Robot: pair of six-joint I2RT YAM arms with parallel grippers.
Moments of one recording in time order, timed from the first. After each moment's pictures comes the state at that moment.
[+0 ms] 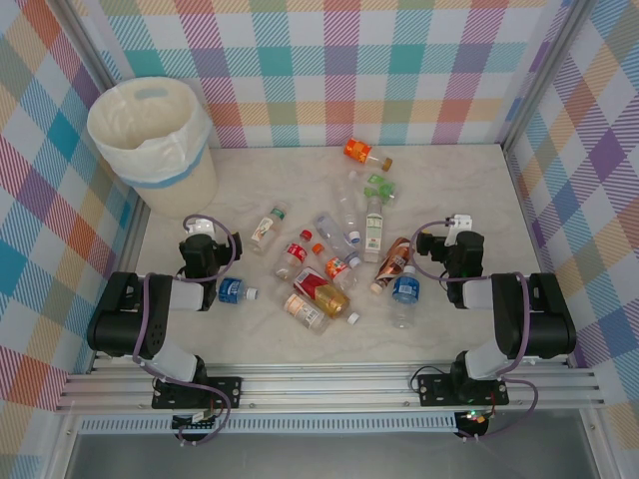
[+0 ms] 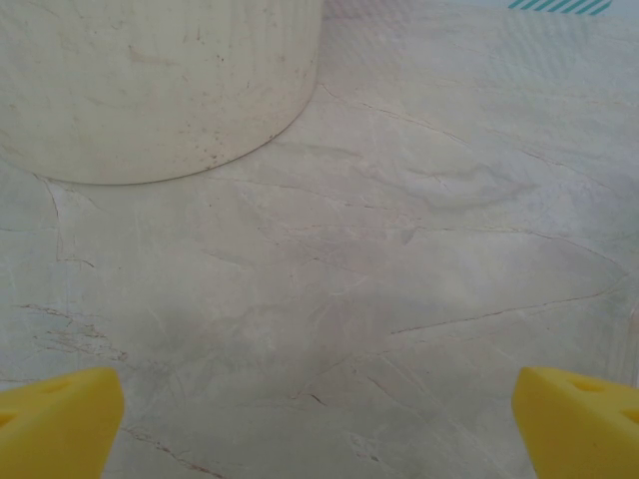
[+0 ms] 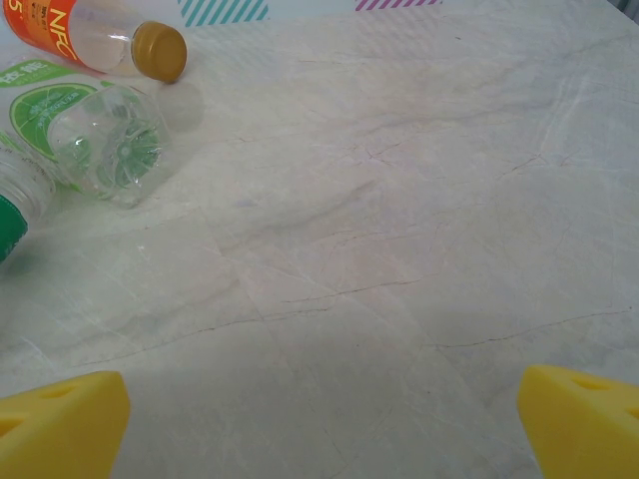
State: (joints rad) left arm -0.08 1.56 0.39 0.73 -0.20 -0.13; right arm 0.02 1.52 0.37 0.75 0.00 0.06
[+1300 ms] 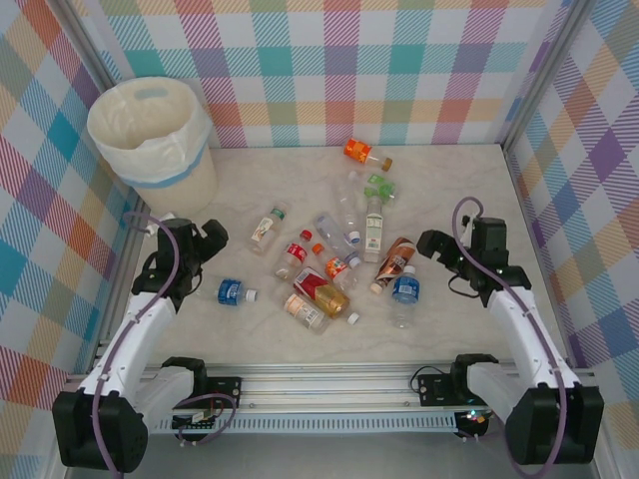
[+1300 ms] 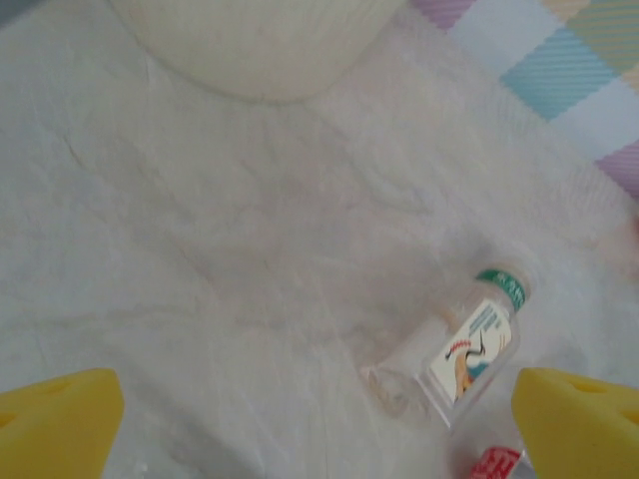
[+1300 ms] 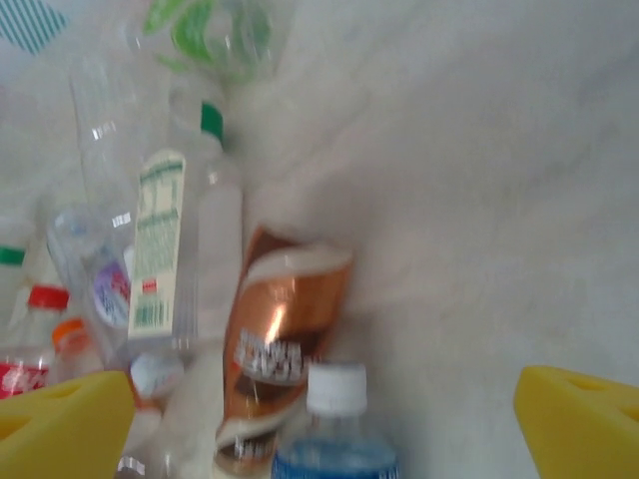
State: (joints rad) left arm -0.09 0.96 0.69 -0.41 -0.13 -0.71; right arm 0.03 0.94 0.69 -0.55 -0.24 0.50
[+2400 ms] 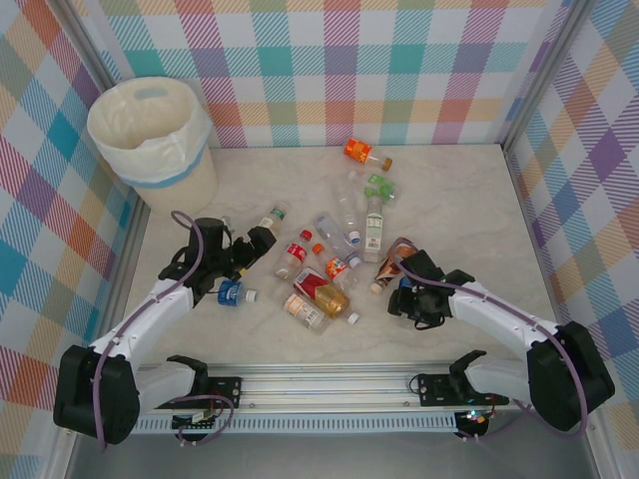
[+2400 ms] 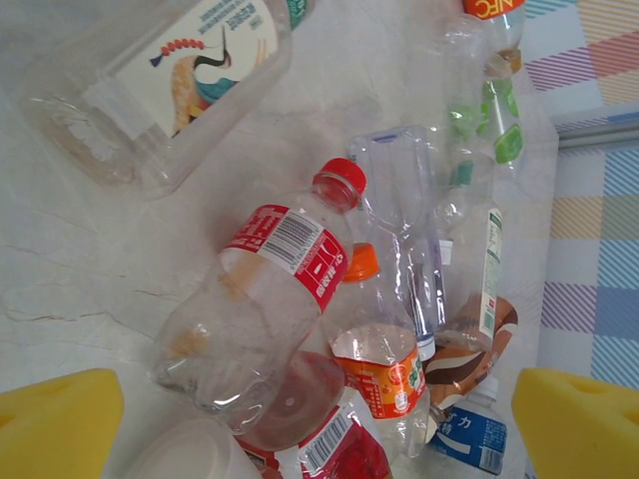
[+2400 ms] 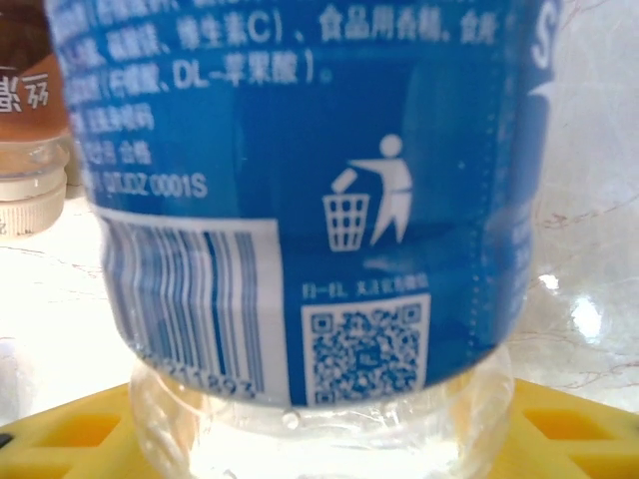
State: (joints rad) left arm -0.27 1.12 0.66 -0.23 0.33 -0.92; right arm 0.54 1.16 0.57 -0.71 -0.01 0.76
